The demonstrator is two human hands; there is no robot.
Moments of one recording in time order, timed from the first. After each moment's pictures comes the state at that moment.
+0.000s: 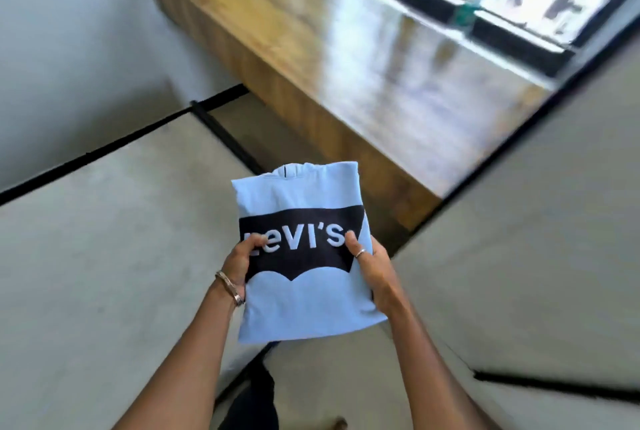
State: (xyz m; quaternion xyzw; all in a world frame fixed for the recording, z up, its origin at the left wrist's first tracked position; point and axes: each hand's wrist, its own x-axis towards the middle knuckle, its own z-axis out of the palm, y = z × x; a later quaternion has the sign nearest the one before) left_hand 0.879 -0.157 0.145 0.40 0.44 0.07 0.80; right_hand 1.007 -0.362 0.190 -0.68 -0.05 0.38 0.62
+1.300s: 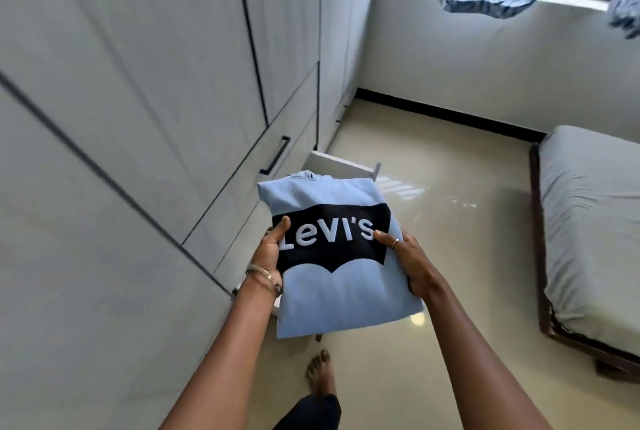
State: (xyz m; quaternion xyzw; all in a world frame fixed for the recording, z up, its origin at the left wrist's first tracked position) left_hand 0.810 -1.111 0.228 0.48 -0.09 -0.69 0.53; right_hand 0.572 -1.138 0.247 -0.38 0.55 -0.33 0.66
